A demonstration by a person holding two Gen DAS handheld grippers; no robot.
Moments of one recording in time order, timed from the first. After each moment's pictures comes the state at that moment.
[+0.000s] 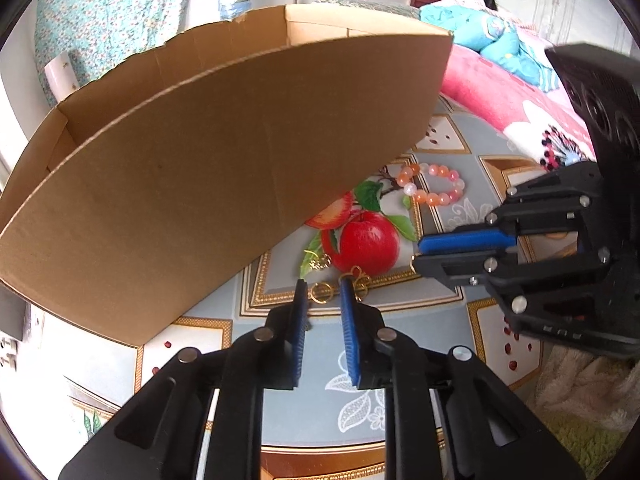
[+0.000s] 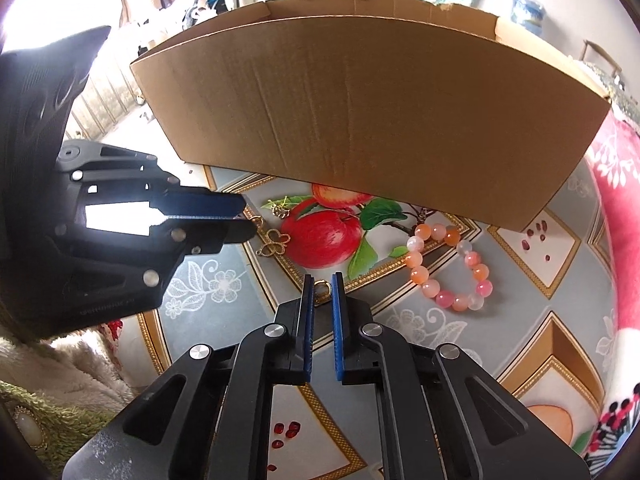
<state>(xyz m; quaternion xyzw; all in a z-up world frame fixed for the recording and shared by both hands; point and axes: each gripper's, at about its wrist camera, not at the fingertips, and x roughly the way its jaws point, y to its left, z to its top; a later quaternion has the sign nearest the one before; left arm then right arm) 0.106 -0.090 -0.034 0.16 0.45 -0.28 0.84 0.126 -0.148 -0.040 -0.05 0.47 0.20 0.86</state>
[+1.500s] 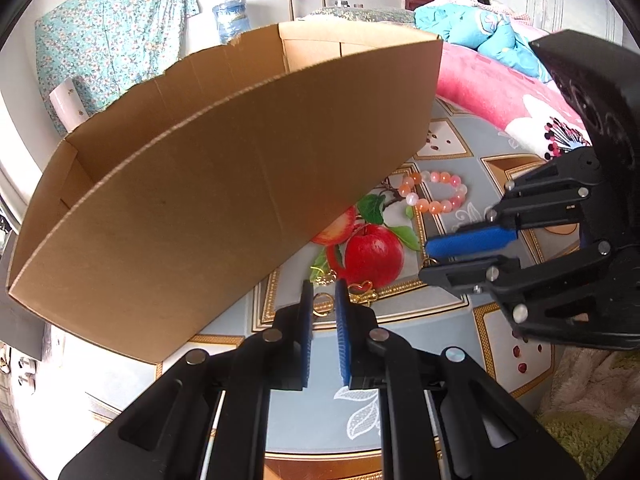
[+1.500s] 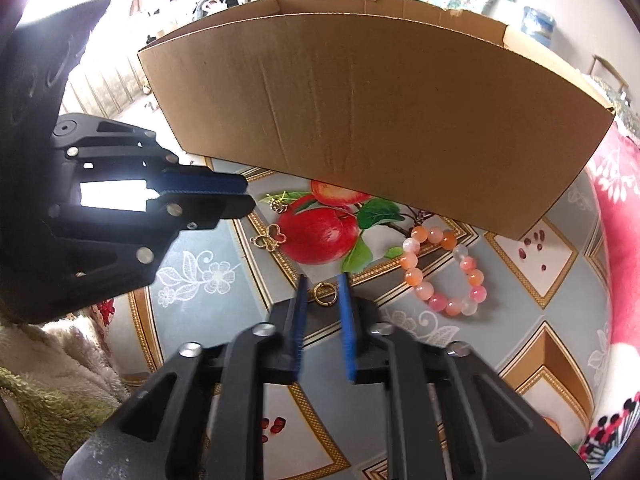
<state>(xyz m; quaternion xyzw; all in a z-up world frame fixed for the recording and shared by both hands) 0.101 -0.095 -0.025 0.18 0.41 -0.27 0.85 0.125 -0.168 -0.032 -0.08 0.46 0.21 0.86</state>
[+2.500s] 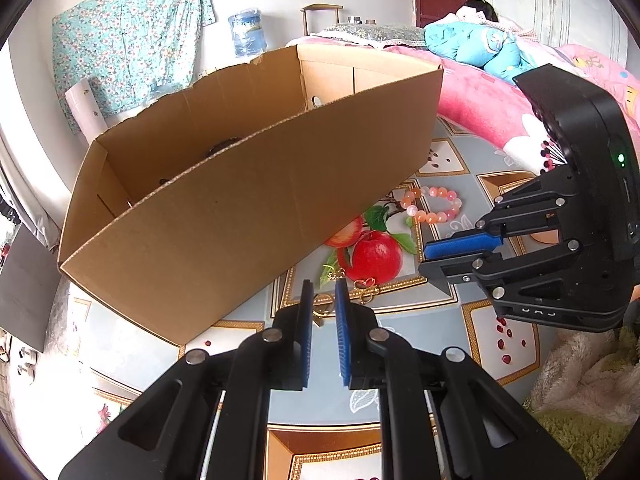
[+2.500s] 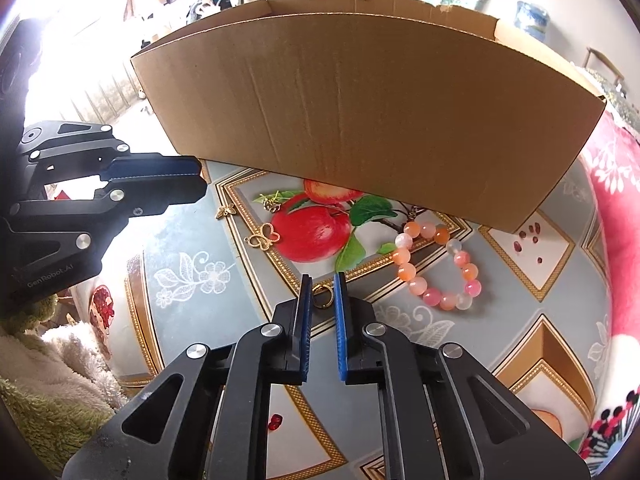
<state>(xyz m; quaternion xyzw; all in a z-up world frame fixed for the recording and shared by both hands) 0.086 -0.083 -0.007 0.17 0.39 -0.25 0.87 0.125 -0.168 -0.033 -0.07 0.47 0.20 0.86</state>
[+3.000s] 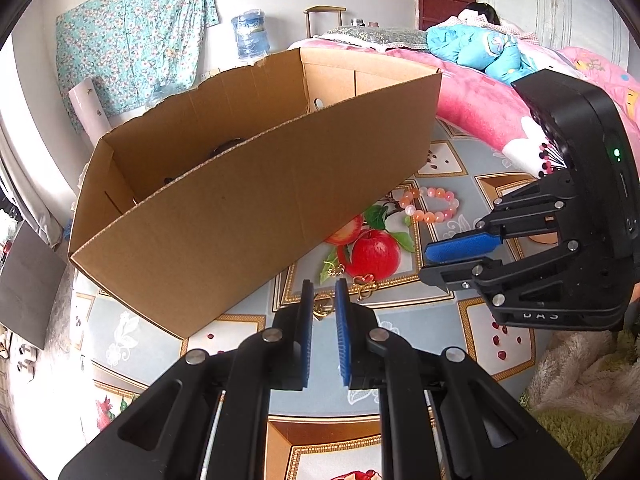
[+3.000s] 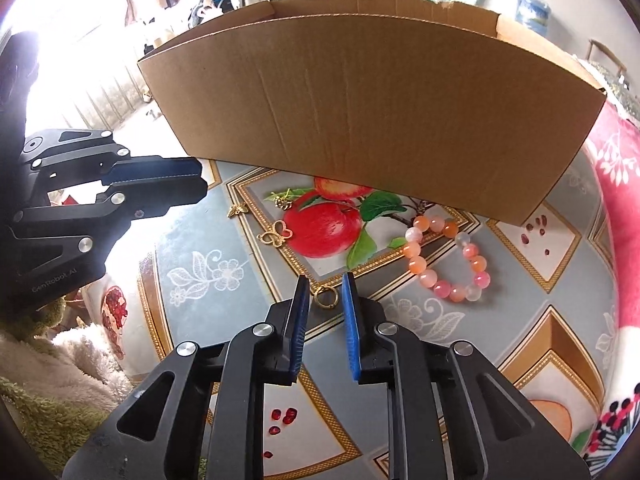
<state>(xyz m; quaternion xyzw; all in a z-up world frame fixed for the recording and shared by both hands) 0.081 -0.081 -0.006 0.16 0.39 -0.25 0.87 0.117 -0.168 -0.028 -0.06 0.47 0.21 0.85</state>
